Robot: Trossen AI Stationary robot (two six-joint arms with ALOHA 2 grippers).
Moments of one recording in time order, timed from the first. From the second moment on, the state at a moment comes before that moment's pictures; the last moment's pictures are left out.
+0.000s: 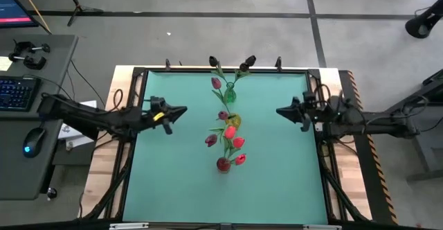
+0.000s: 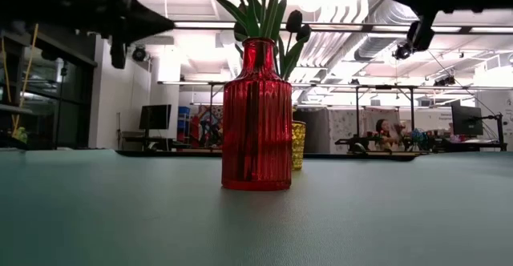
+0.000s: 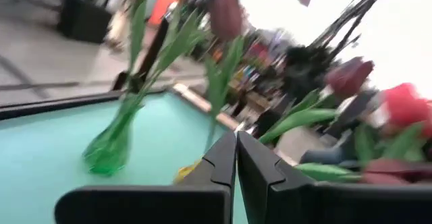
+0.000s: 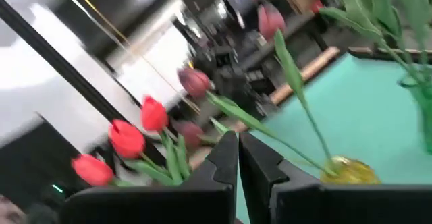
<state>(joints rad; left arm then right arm) -0.11 0.74 0.22 0.56 -0.49 -0.49 -0.08 0.42 0.35 0.14 -0.02 0.69</state>
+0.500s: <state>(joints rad) -0.18 0.67 0.01 0.75 -0.49 -0.51 0.03 0.44 0.08 0.57 0.10 0.54</state>
